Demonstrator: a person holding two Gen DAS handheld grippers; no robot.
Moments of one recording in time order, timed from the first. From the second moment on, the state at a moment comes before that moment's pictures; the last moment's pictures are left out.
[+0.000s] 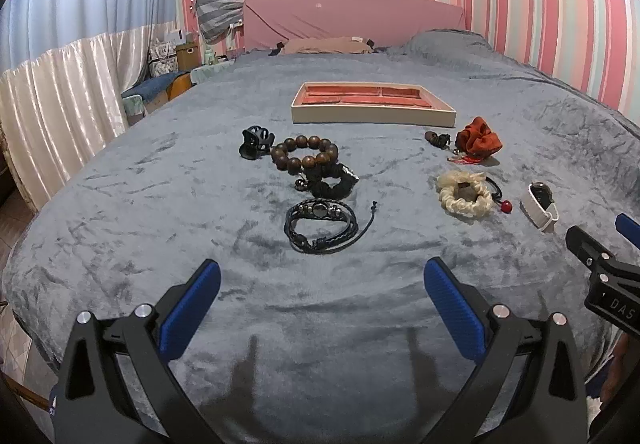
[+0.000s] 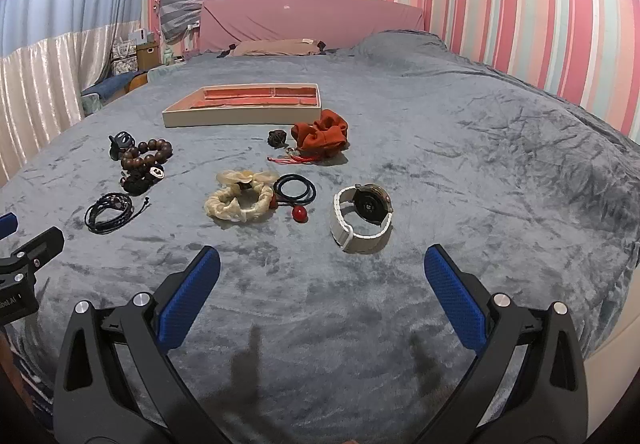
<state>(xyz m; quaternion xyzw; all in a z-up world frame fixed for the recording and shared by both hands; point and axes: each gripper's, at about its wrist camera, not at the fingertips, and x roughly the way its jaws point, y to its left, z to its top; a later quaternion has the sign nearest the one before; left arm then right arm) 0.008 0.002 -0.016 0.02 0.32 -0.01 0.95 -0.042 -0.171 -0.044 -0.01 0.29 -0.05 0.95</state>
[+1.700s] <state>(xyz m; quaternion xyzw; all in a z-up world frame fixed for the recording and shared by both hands) 0.131 0.060 -0.056 0.01 0.41 -0.04 0.91 0.095 -0.144 -0.086 0.00 0.41 -0.02 0.91</state>
